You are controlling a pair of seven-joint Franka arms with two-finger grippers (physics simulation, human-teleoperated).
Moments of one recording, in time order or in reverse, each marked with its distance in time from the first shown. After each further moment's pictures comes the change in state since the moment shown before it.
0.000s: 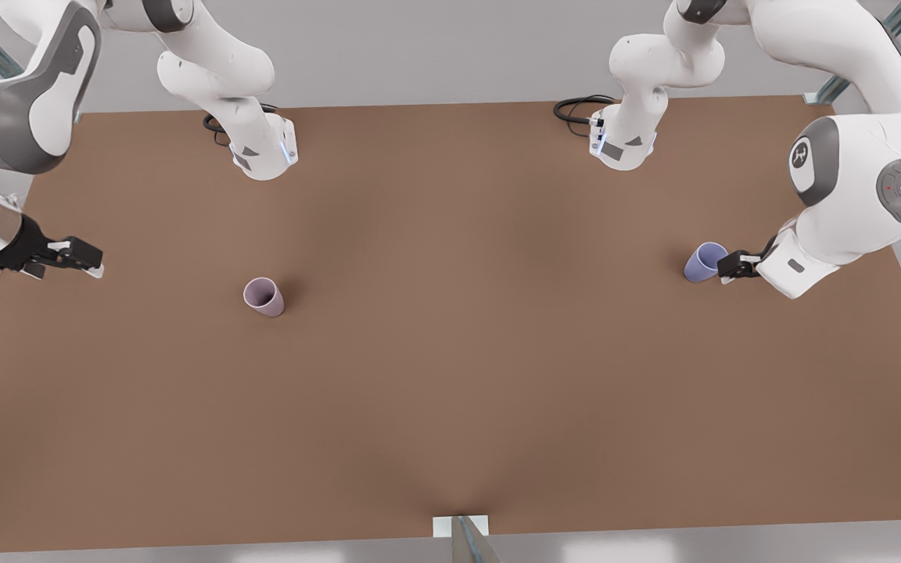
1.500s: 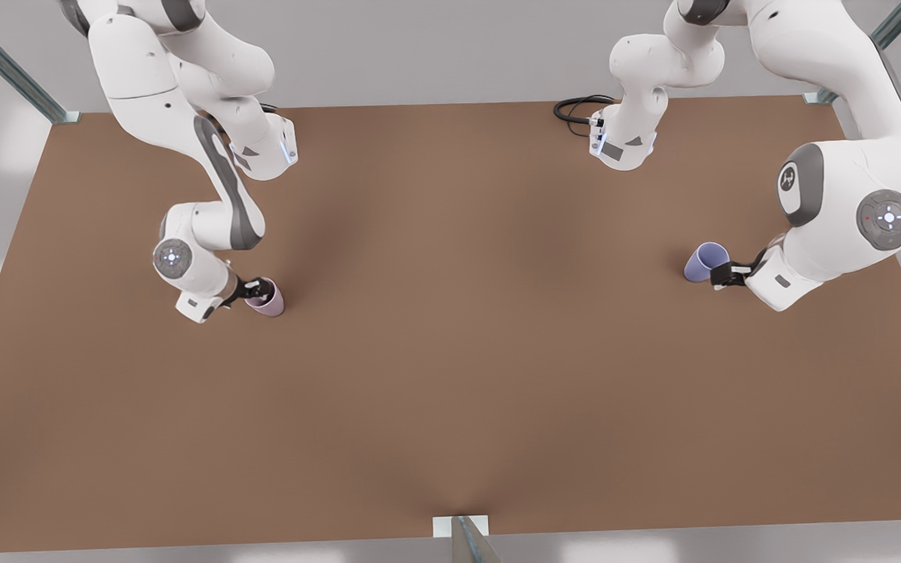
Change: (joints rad) left arm 0.006 0.005 0.012 -0.104 0.001 0.058 0.008; right arm 0.058 0.027 0.132 -1.085 0.042 1.027 -0.050
